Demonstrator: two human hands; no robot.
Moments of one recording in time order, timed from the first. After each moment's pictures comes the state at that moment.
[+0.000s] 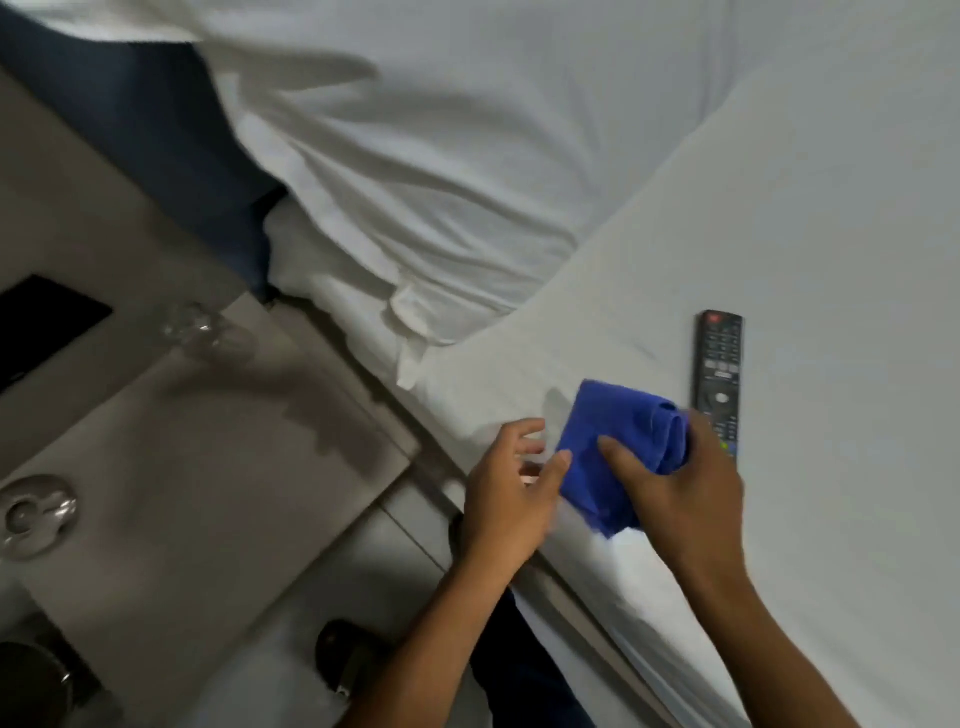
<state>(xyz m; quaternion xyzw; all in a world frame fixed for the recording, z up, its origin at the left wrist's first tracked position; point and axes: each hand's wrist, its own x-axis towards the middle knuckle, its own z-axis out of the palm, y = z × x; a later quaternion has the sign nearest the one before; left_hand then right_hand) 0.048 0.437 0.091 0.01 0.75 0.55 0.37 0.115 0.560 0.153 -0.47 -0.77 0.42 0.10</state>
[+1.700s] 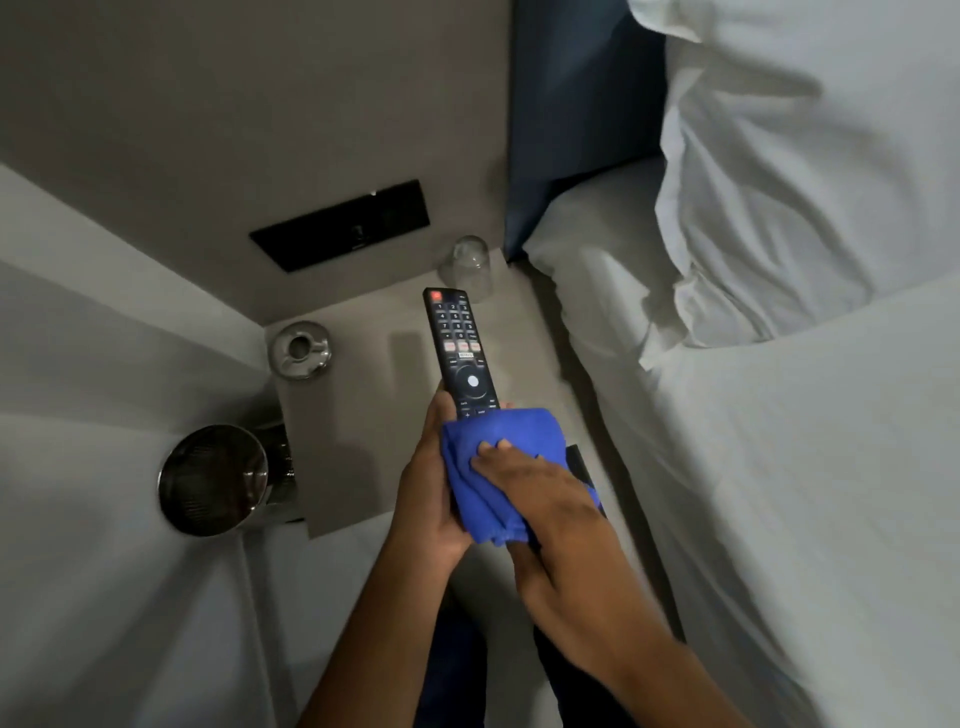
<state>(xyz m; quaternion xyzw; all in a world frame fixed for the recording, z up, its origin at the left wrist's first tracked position) 0.028 0.213 0.132 -0.39 0.33 0.83 0.24 0.091 0.338 0.187 0.07 -0.85 0.51 -0.11</state>
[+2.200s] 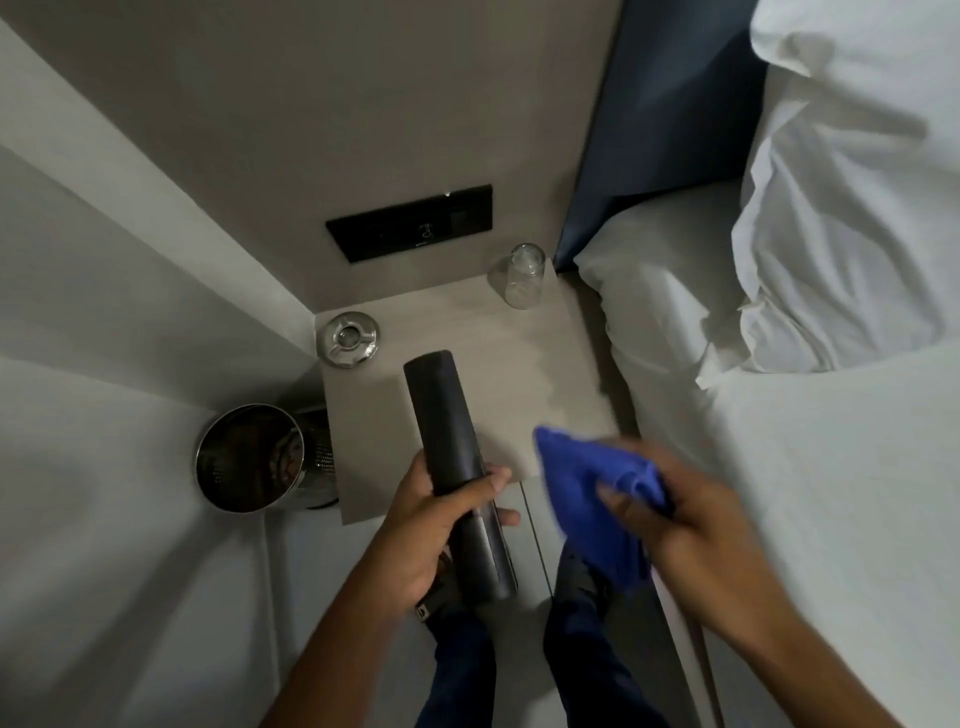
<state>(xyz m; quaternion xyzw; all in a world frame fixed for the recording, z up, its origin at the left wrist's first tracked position) 0.073 0.130 0.127 -0.25 0.52 0.78 0.25 0.071 0.353 0.210 -0.06 -0.82 0.54 -0.20</state>
